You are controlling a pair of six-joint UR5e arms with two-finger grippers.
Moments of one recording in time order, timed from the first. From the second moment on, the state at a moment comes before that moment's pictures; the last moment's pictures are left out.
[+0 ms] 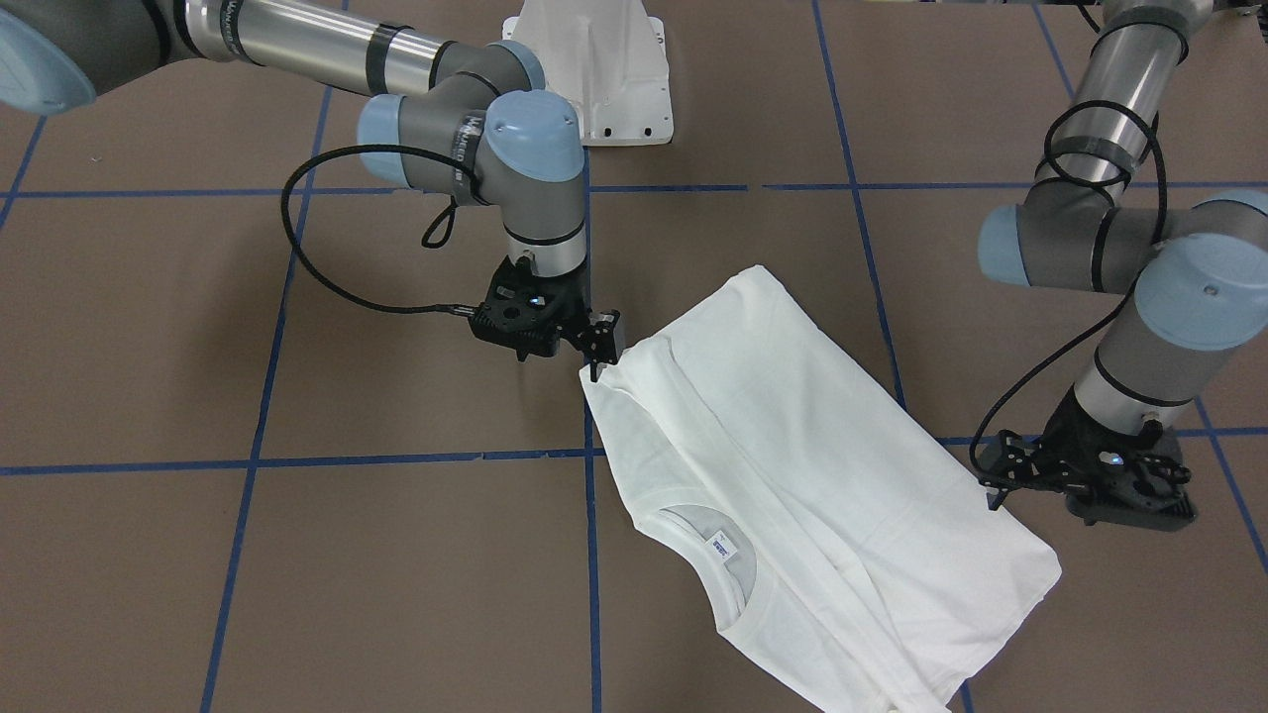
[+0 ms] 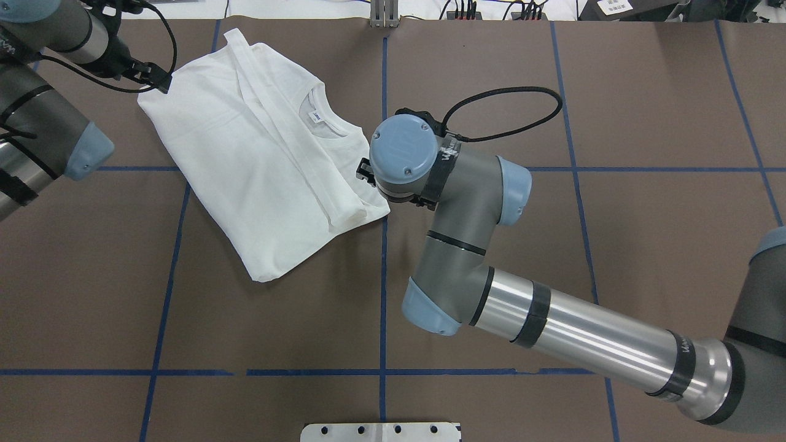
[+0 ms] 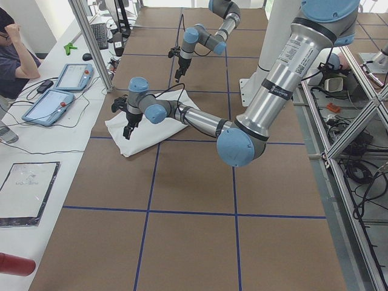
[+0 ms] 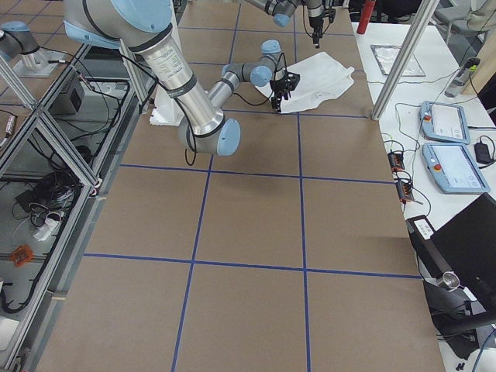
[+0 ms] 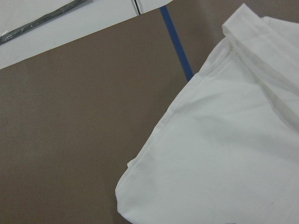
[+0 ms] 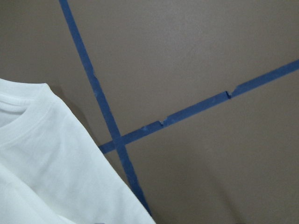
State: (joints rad) left arm -1.05 -2.09 -1.34 -2.00 -1.98 -0.55; right arm 0.50 -0.71 1.40 -1.47 1.65 1.68
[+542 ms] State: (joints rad) left arm -1.03 -2.08 -1.37 -2.00 -1.99 -0.62; right arm 0.45 -0.64 1.25 -1.40 1.58 1.82
